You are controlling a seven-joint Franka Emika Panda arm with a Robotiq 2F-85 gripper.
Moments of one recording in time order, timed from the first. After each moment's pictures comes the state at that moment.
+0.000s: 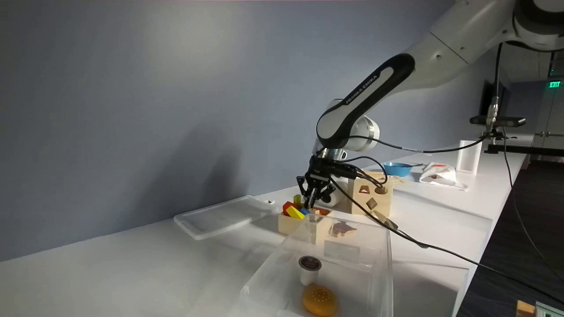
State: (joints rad) arm 0.04 0.17 -0.03 -2.17 0.22 2.58 0.52
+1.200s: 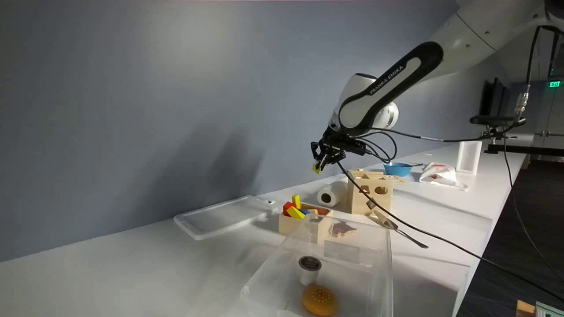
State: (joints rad) arm 0.00 0.06 -0.14 -2.17 -0.08 2.79 0.70
